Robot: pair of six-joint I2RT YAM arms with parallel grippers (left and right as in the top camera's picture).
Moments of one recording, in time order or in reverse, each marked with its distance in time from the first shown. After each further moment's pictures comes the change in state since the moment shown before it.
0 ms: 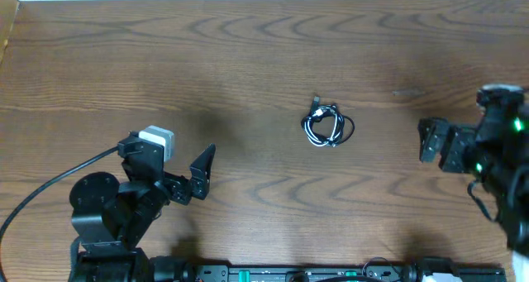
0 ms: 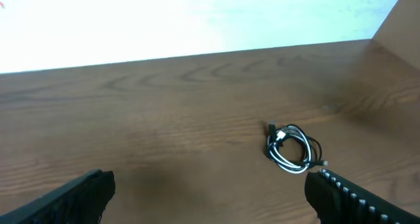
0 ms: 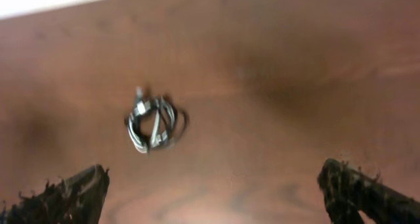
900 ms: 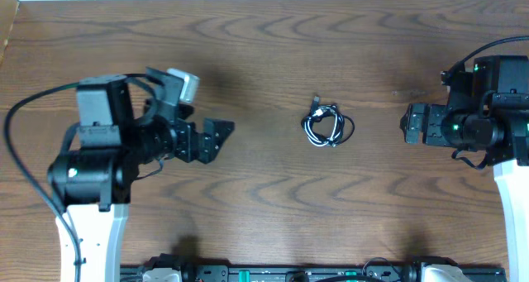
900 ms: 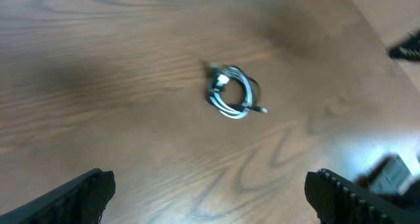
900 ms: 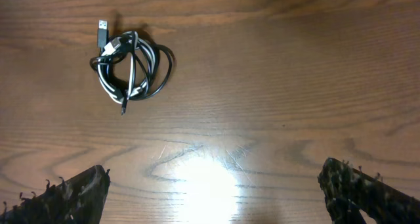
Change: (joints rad) left arm -0.044 0.566 0.454 -0.388 0.214 0.135; right arm 0.000 0.310 0.048 -0.099 -0.024 -0.042
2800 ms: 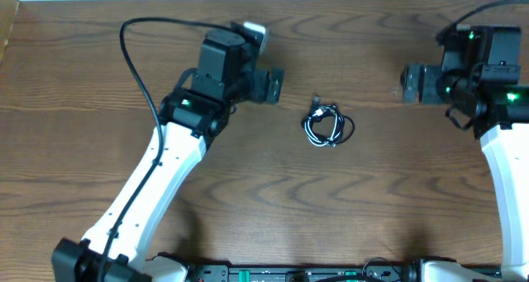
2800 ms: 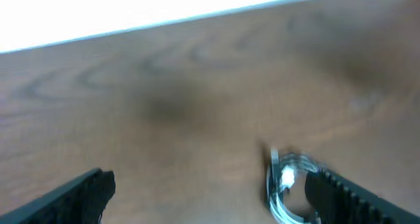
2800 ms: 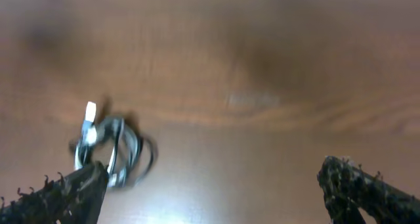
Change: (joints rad) left arm -0.397 0.380 0.001 0.625 -0.591 -0.287; right arm 0.001 0.144 0.002 0.445 0.043 -0.109
